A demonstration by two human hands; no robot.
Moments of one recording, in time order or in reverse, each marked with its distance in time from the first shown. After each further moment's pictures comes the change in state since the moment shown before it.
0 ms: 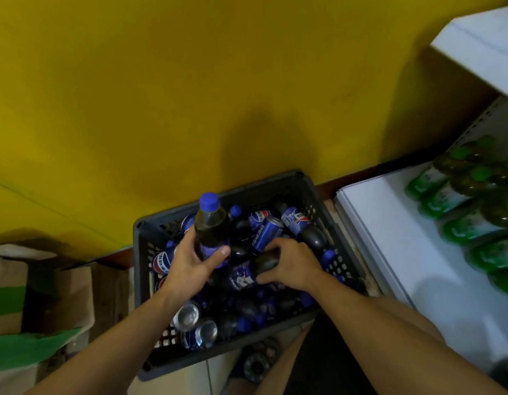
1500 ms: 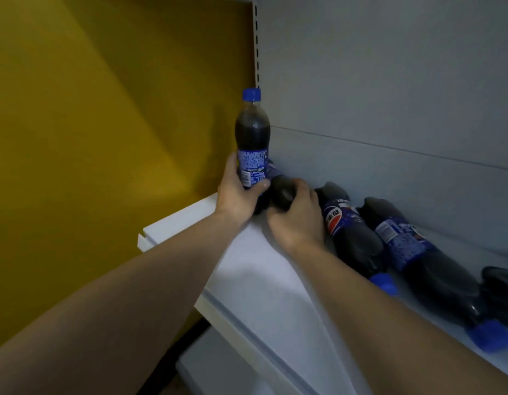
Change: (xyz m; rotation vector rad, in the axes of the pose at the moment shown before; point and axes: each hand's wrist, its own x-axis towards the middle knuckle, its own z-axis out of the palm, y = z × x) left_hand 0.195 0.423 0.486 -0.101 -0.266 0.636; right_hand -0.137 0.111 -0.474 0.280 1.375 0.048
